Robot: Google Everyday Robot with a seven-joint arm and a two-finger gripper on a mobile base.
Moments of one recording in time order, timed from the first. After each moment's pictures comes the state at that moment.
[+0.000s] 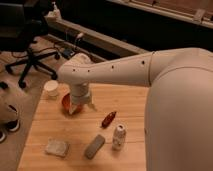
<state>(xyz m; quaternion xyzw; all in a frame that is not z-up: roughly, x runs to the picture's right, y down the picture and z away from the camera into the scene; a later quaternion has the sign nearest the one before) -0.104 0.103 0.703 -0.26 0.23 0.64 0.68</state>
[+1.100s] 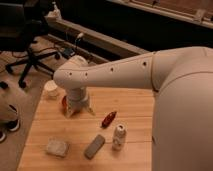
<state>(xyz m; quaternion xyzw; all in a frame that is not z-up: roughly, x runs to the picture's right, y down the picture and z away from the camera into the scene) -0.114 0.128 0.668 -0.27 0.23 0.65 0.67</state>
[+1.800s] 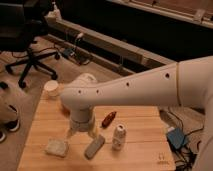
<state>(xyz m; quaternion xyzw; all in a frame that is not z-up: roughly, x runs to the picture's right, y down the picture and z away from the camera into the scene) -0.090 0.214 0.609 -0.31 0.29 0.69 0.59</state>
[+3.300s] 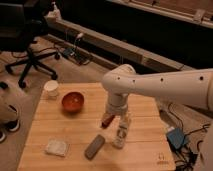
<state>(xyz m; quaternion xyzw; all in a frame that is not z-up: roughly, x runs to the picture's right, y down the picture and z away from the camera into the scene) 0.038 0.140 0.695 -0.25 0.27 0.72 0.59</state>
